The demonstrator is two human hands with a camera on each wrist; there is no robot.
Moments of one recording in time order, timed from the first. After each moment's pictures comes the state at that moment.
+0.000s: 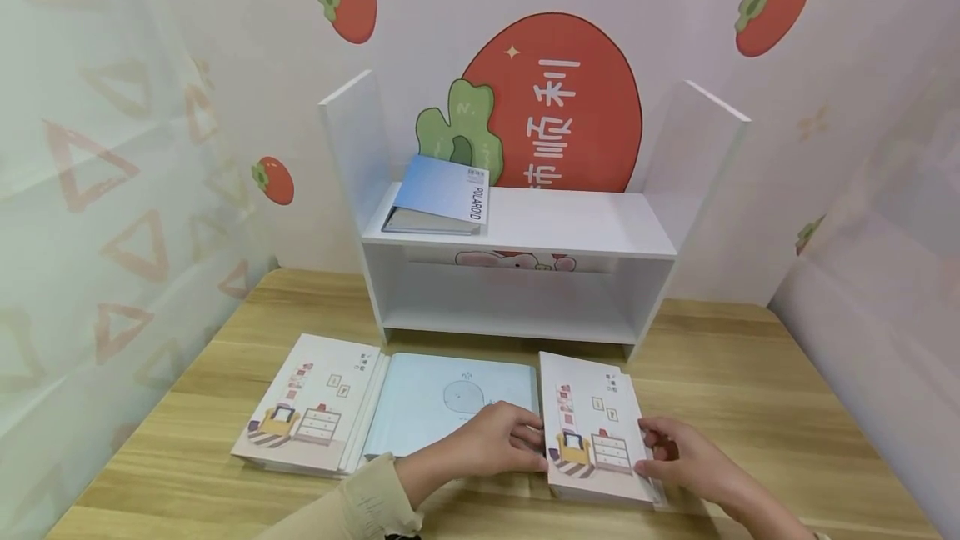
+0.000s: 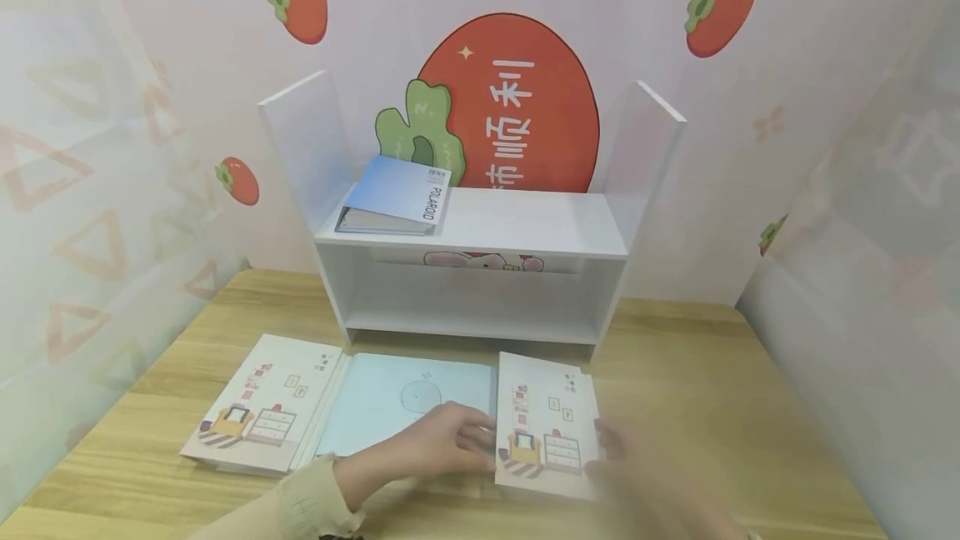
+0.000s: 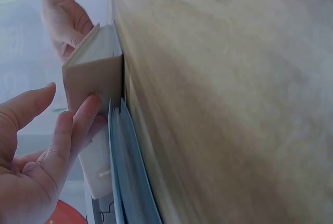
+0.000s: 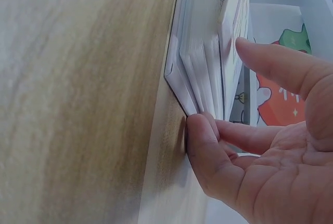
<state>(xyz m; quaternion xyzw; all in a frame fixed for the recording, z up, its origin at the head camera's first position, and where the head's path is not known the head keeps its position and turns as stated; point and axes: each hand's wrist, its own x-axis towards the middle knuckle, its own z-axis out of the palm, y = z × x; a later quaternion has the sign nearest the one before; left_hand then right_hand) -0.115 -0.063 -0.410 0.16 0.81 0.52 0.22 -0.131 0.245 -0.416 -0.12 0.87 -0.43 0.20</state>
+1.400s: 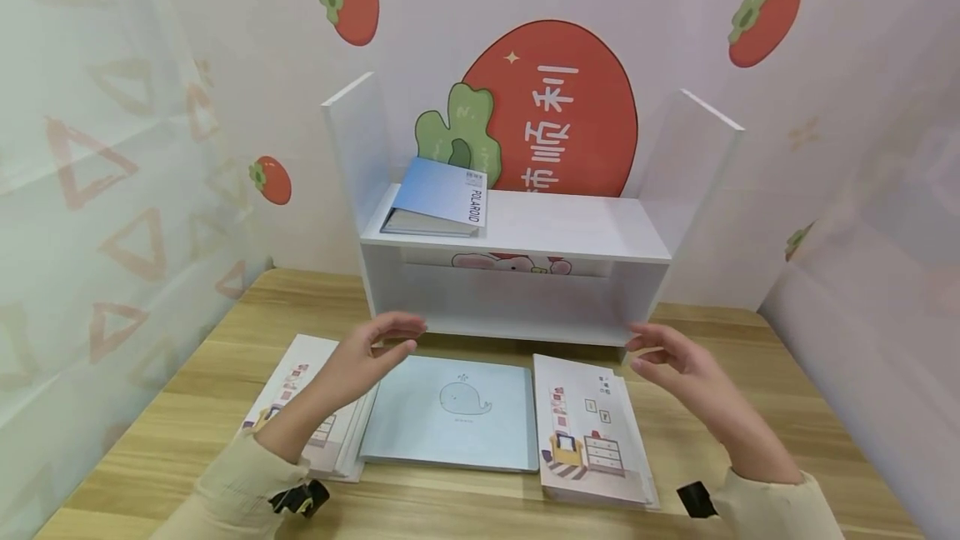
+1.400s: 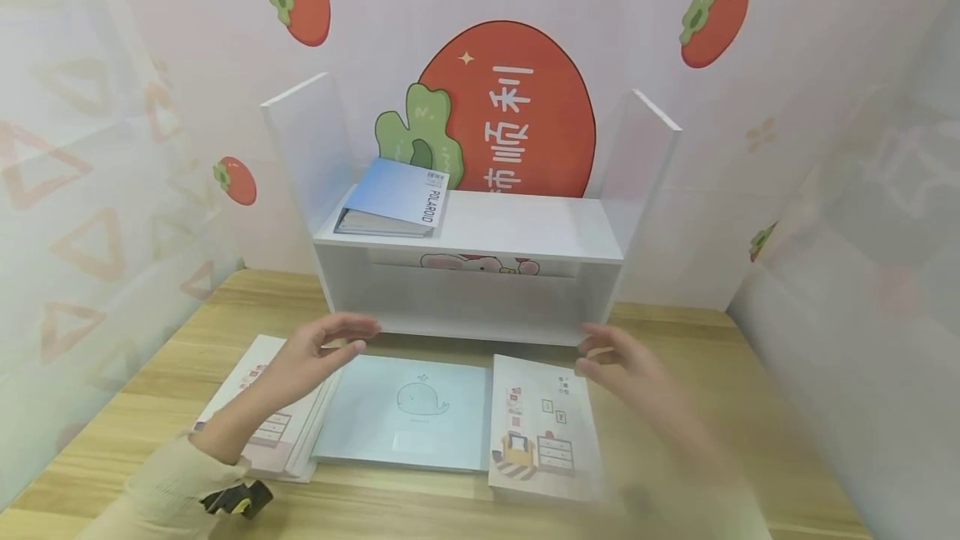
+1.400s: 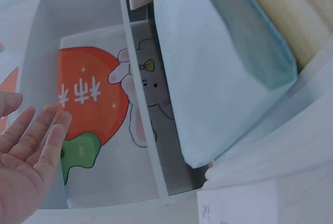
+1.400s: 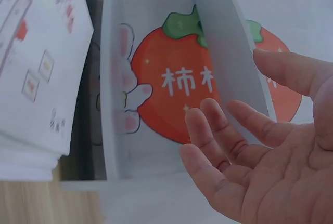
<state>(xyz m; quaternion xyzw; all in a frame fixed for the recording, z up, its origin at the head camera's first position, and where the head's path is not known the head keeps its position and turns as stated) -0.135 -0.204 -0.357 0.18 0.84 0.51 -0.06 -0.157 0.226 -0.336 -0.21 0.86 -0.47 0.01</state>
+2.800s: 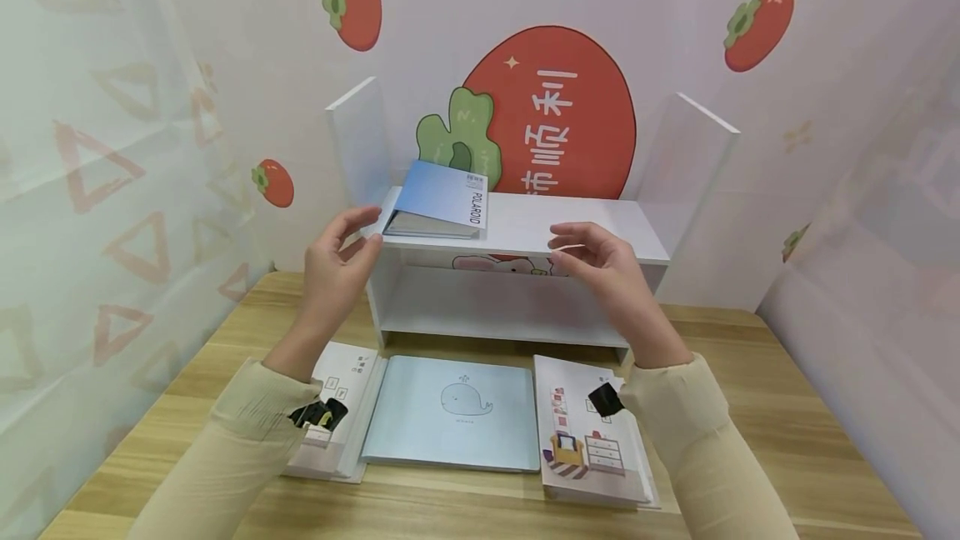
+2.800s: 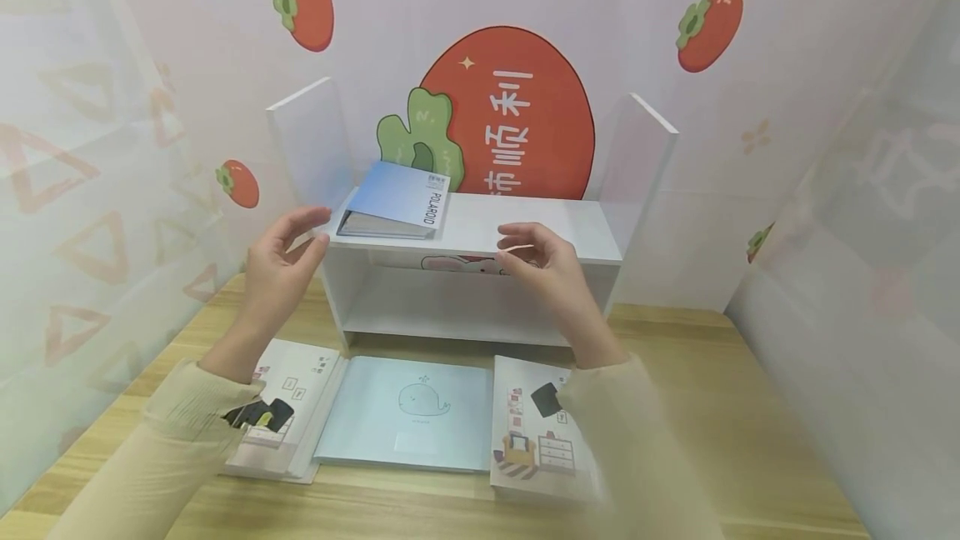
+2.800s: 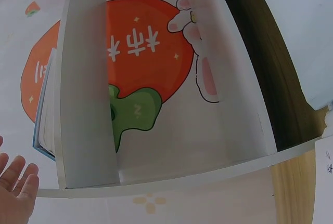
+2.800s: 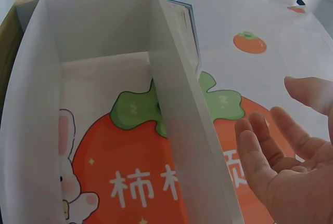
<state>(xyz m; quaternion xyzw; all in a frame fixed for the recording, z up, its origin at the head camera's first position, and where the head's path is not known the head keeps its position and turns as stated) -0.176 -0.215 -0.280 0.11 0.77 0.54 -0.32 -0.210 0.120 -0.258 -0.21 0.79 -0.58 -0.02</state>
